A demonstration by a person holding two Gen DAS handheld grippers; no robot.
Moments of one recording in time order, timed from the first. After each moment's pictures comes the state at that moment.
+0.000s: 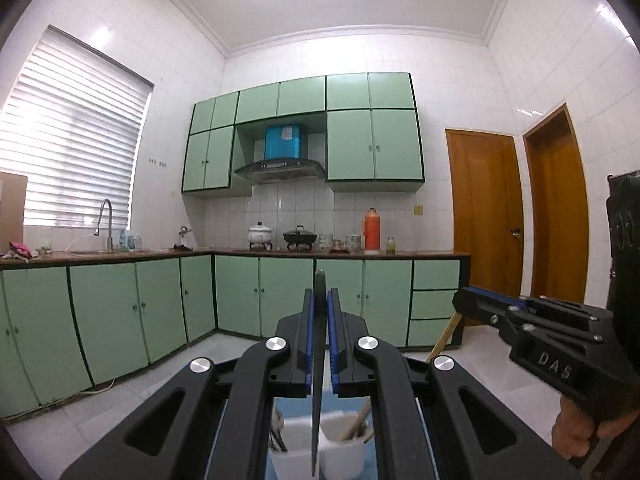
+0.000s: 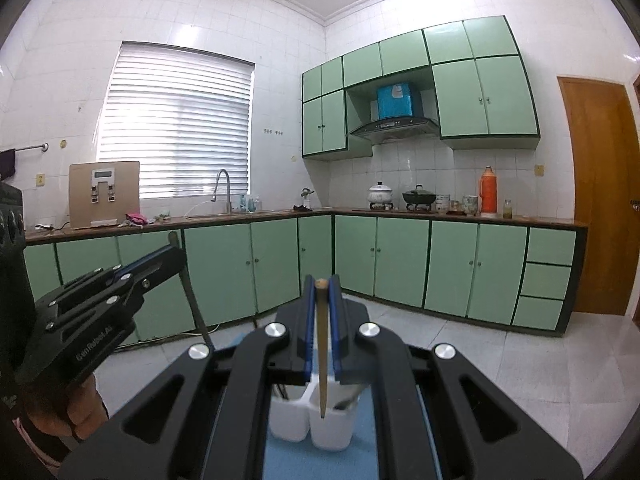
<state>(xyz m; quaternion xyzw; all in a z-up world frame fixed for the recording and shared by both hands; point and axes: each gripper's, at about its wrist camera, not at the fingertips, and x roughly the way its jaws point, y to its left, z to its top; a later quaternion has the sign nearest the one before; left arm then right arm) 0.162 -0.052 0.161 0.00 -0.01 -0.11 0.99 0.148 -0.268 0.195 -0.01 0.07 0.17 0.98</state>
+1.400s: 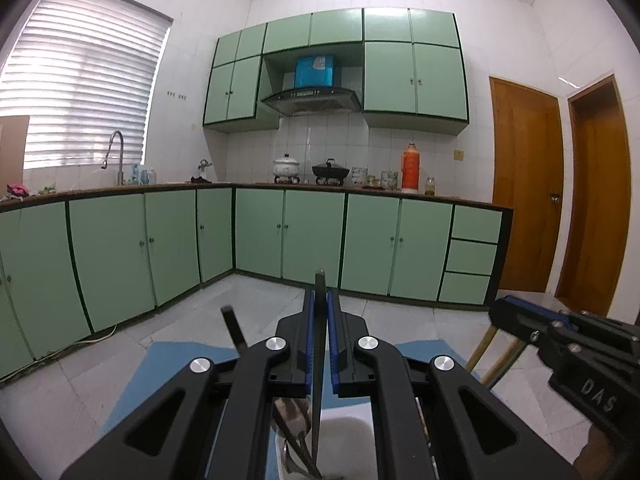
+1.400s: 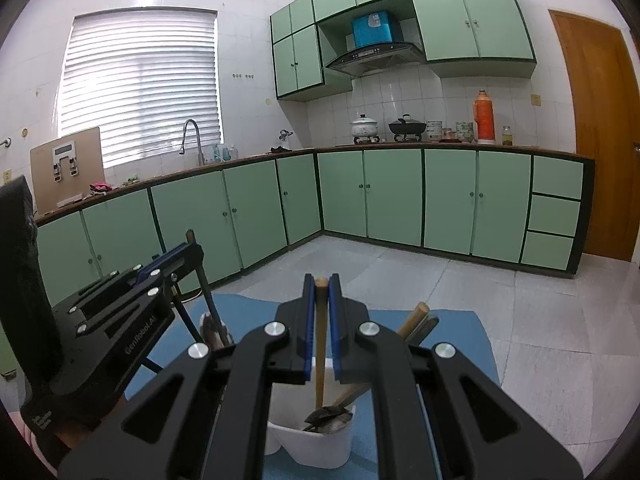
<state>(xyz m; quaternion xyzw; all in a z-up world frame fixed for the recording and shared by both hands) 0.333 -0.038 0.042 -0.02 0.11 -0.07 0.99 0.282 -0.239 0.072 0.02 0.17 0.14 0.97</state>
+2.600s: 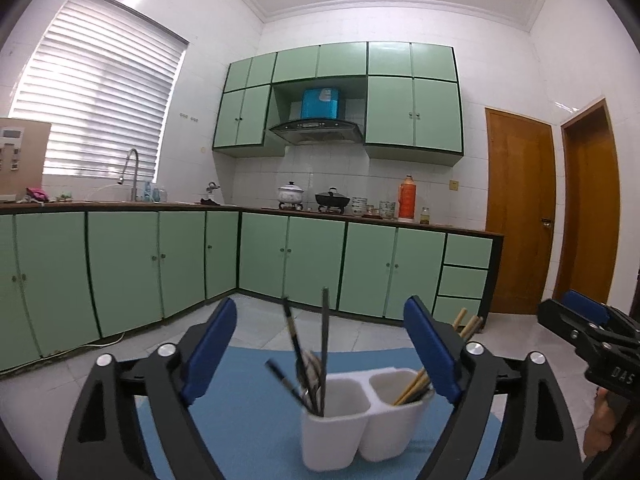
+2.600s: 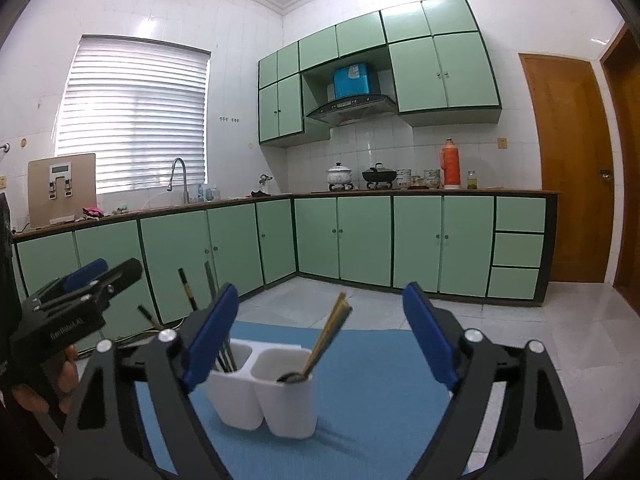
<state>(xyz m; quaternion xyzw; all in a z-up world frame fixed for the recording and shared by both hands) 0.214 -0.003 0.067 -0.04 0.06 -0.06 1.00 0.157 -0.287 0.084 0.02 0.09 0.10 0.99</state>
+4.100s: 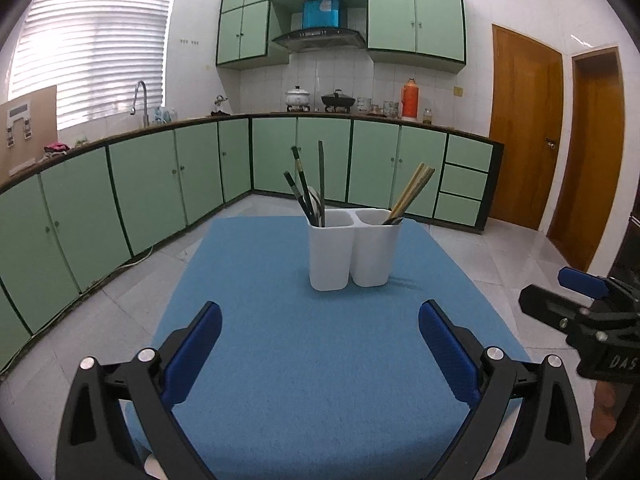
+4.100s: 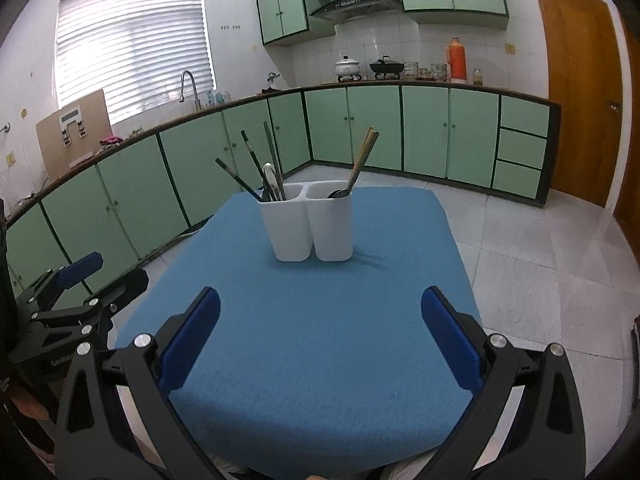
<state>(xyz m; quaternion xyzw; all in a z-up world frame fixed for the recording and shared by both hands) 0.064 -0.014 0.042 -0.01 0.25 -0.05 0.97 0.032 -0.258 0.067 0.02 0.30 0.12 0.95</state>
